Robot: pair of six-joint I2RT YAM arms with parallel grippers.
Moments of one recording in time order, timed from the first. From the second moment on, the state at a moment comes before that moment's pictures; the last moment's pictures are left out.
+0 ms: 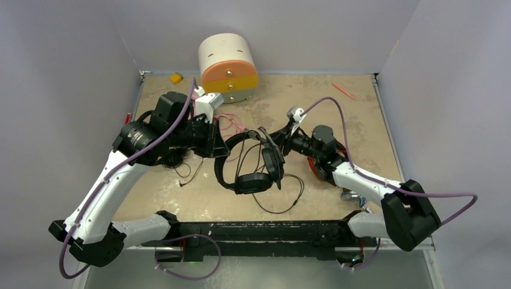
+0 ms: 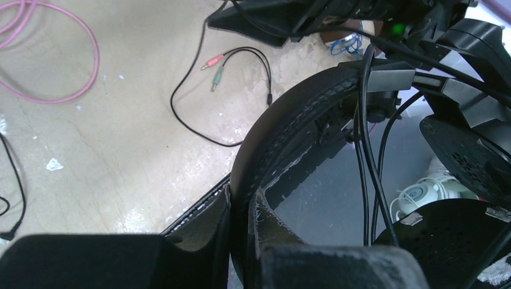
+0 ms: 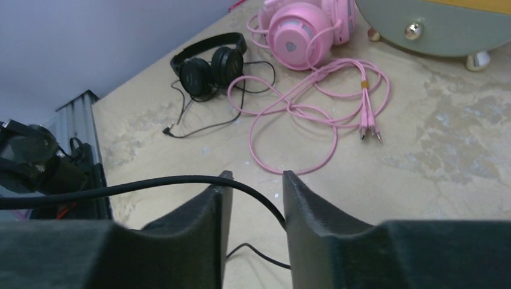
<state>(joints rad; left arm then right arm) -0.60 1.13 1.54 -1.11 0.37 -0.39 0.55 1.27 0.59 0.61 -0.51 0.28</state>
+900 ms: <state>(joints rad) -0.60 1.05 1.46 -1.02 0.30 -0.47 0.55 1.63 0.82 0.57 -0.57 0.48</state>
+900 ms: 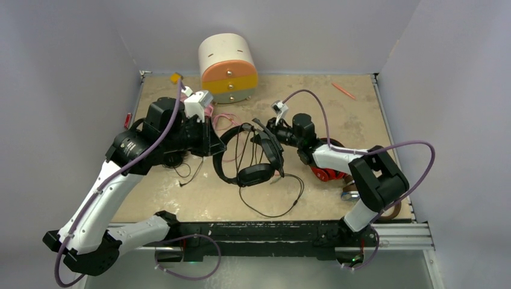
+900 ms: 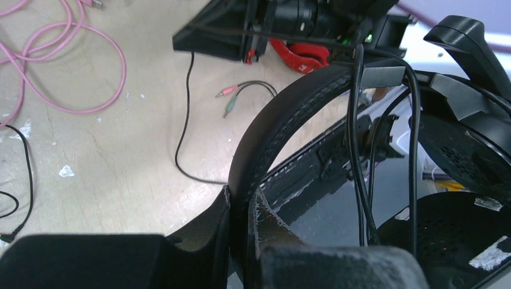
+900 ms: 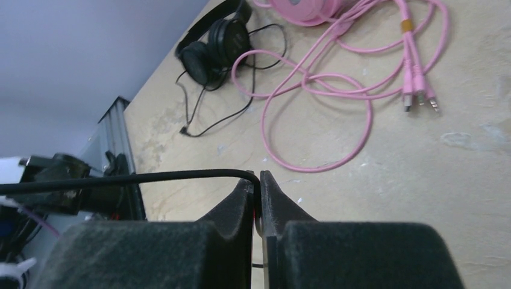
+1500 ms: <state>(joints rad) -0.60 1.04 1.48 -0.94 0.26 -0.52 0.57 1.73 0.73 0.78 -0.56 0.50</state>
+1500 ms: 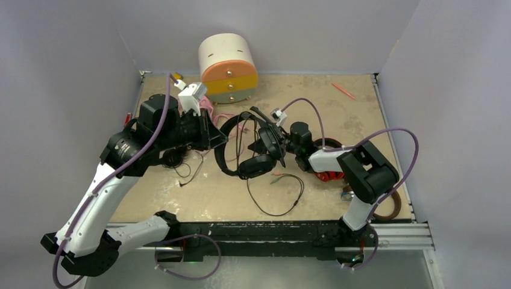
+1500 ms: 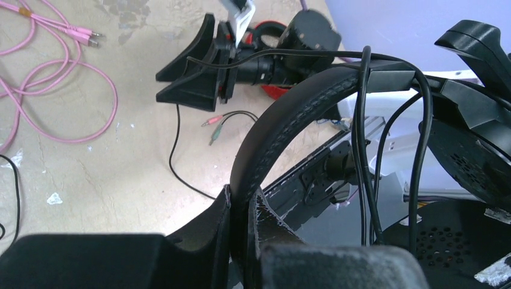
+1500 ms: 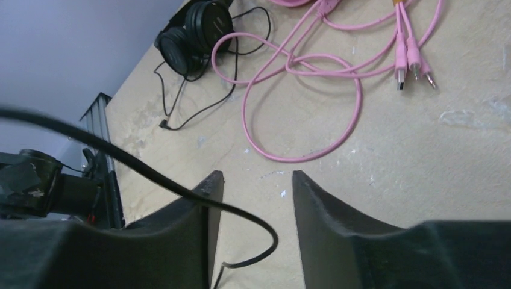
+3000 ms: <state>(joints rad) -0.46 1.08 1.16 -0.49 -0.42 -0.48 1.06 1.30 0.71 0.47 -0.46 0.38</state>
